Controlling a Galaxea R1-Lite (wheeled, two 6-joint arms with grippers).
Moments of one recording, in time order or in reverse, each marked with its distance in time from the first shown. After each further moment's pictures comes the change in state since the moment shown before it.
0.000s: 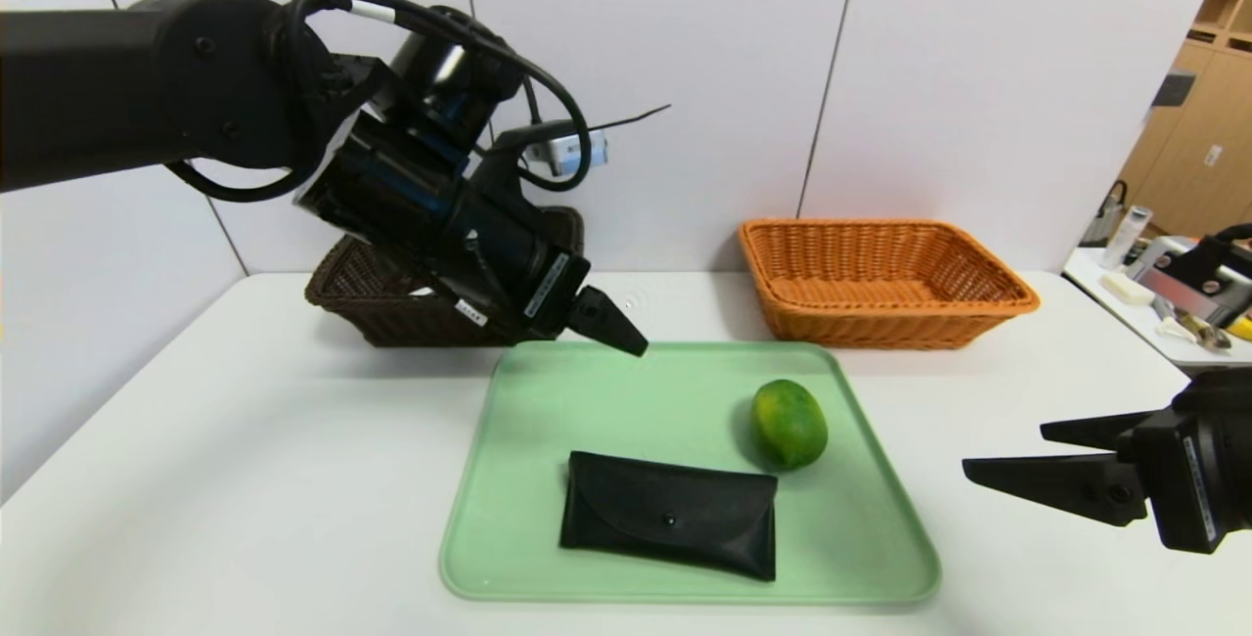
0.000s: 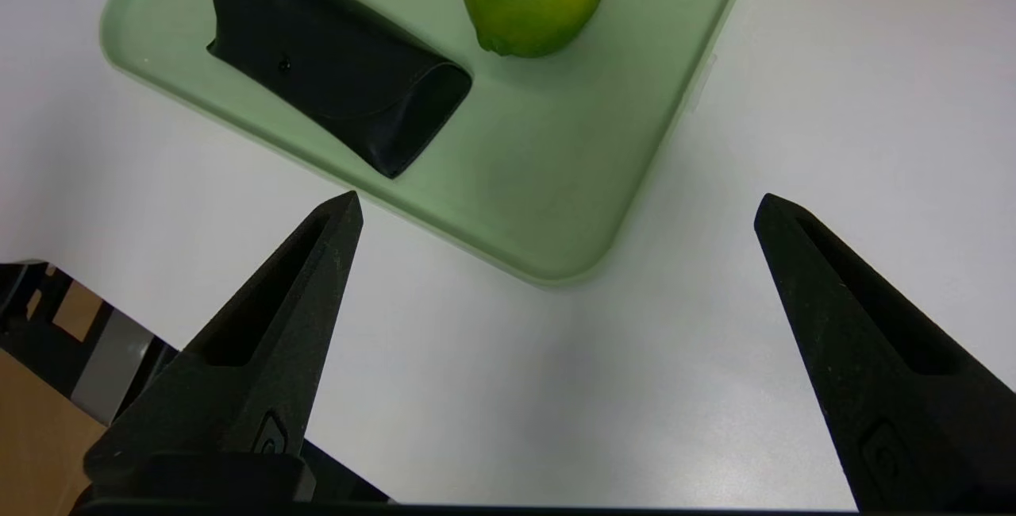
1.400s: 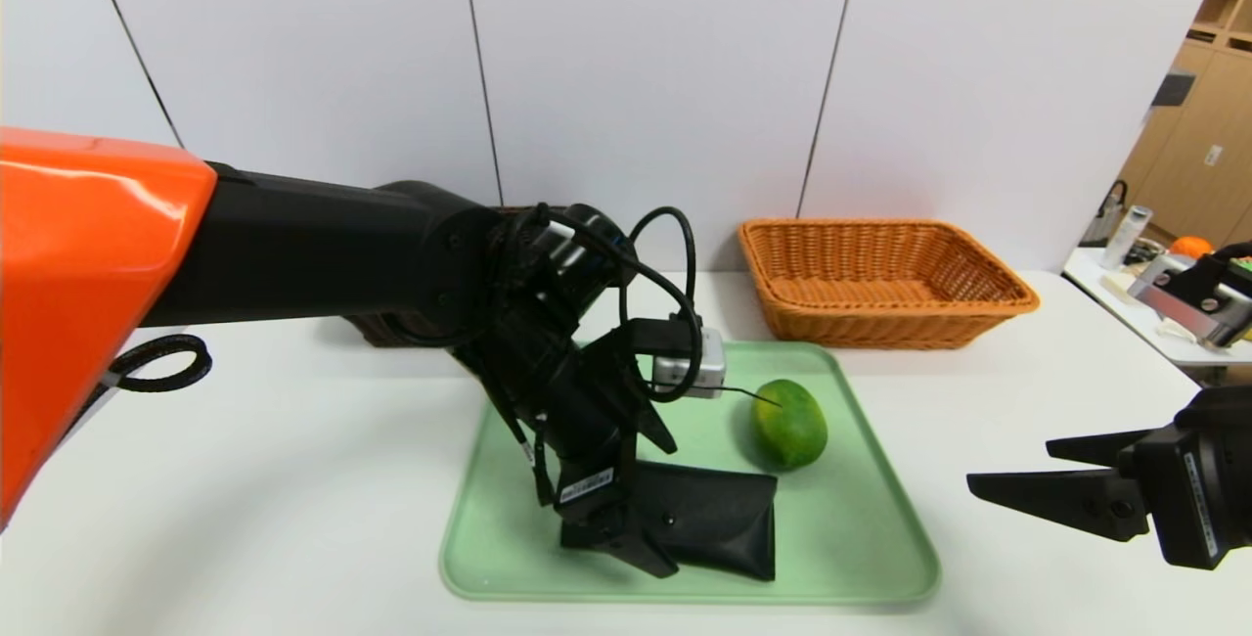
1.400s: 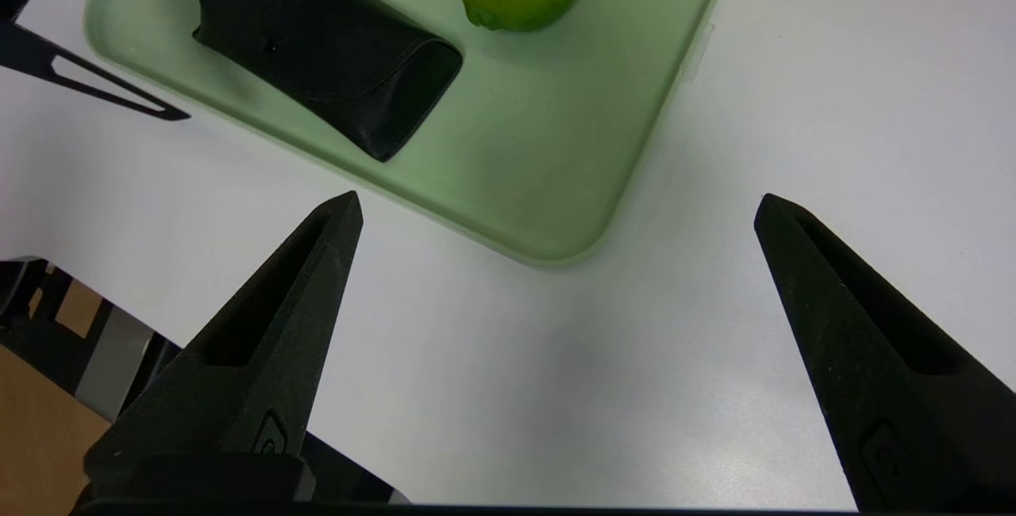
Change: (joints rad) left arm -0.131 0.143 0.206 -0.050 -0.175 0.676; right arm -0.011 -0.009 0.029 0.000 -0.002 0.016
